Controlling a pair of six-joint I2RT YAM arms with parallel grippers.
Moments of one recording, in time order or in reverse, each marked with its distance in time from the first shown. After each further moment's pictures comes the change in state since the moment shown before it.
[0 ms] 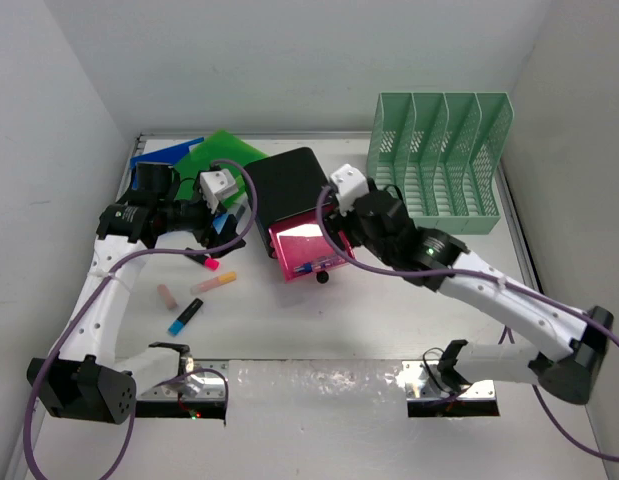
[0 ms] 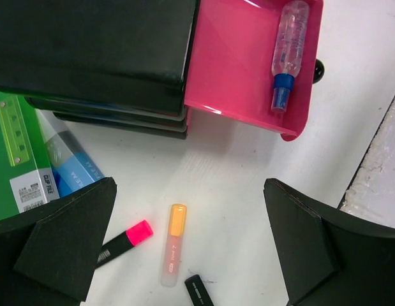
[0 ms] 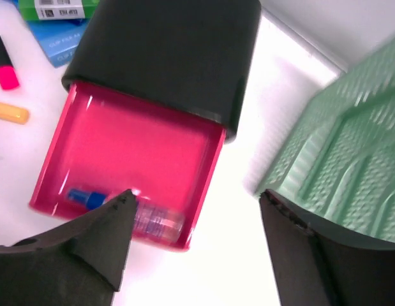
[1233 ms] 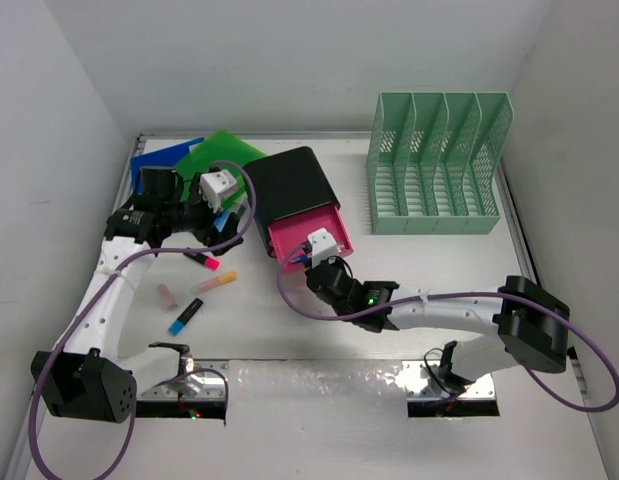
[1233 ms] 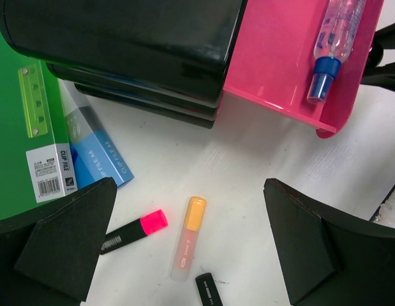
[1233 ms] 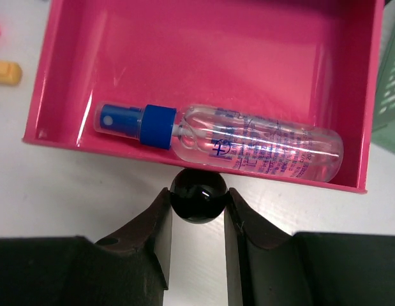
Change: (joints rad) left arm 0.007 0.004 -0.096 0.135 -0.116 -0.057; right arm 0.272 0.146 -0.459 0.436 0.314 0.432
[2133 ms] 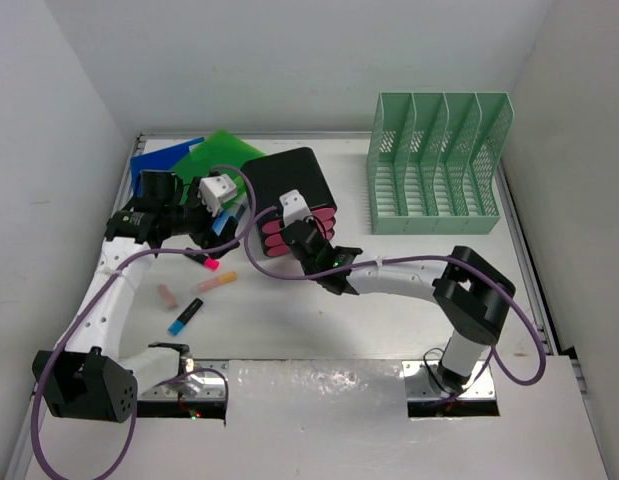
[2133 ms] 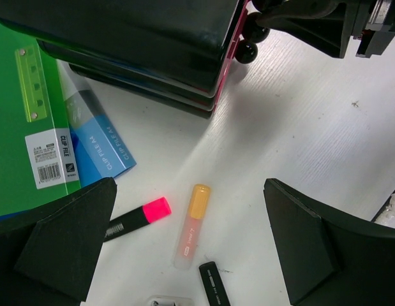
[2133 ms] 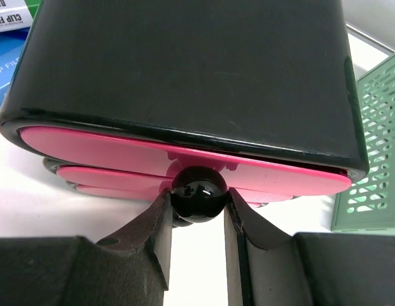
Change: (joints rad) left arm 0.015 0.000 -0.020 -0.024 -0.026 0.040; right arm -0.156 0.322 0.302 0.200 0.011 -0.256
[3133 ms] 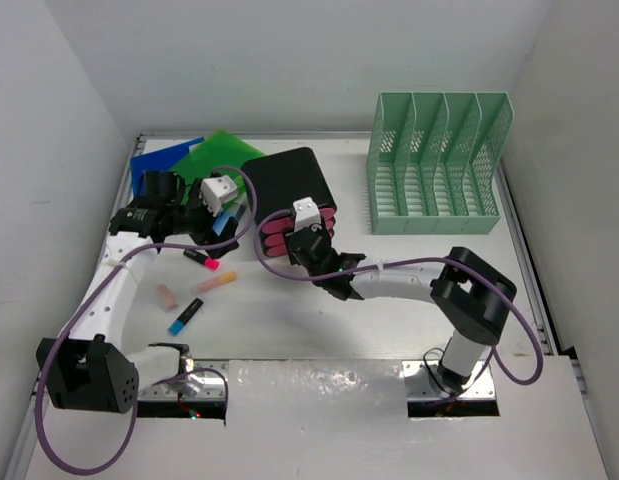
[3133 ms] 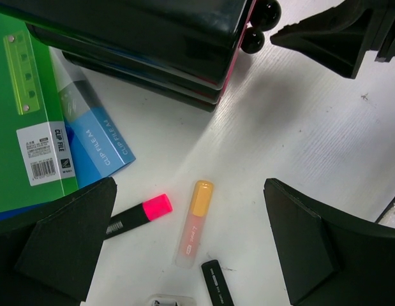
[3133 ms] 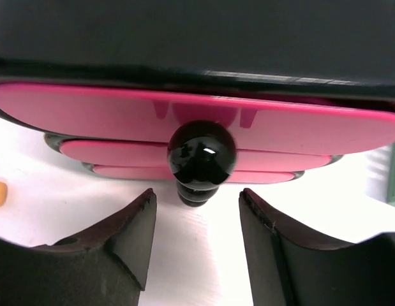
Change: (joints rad) left arm 0.011 0.040 -0.013 0.008 -0.004 0.022; right arm -0.006 -0.015 -0.094 0.039 -0.052 0.204
